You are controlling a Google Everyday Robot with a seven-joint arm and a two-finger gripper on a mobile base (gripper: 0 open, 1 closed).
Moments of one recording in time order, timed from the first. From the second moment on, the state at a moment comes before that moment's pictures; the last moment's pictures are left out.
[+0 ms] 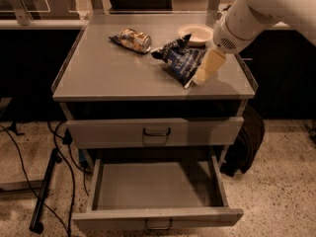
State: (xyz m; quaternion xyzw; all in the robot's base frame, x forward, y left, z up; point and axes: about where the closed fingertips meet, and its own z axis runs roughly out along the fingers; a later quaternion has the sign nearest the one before) arm 0.650 -0.165 0.918 -0.49 0.82 -0.08 0.30
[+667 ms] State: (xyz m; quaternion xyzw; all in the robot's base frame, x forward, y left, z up) arm 0.698 -0.153 0.900 -0.46 0.83 -0.05 0.33
